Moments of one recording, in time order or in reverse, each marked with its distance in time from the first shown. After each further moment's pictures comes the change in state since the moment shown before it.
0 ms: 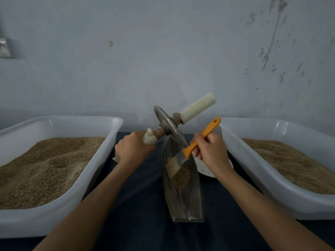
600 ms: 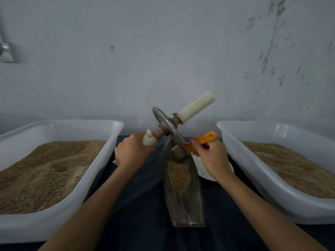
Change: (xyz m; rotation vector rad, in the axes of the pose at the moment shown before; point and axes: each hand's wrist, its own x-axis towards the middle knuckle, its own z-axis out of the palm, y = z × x) left_hand -0.001 0.001 -0.004 -0.055 0.041 0.011; right_hand 0.009 0.021 -0.003 -0.169 0.011 -0.218
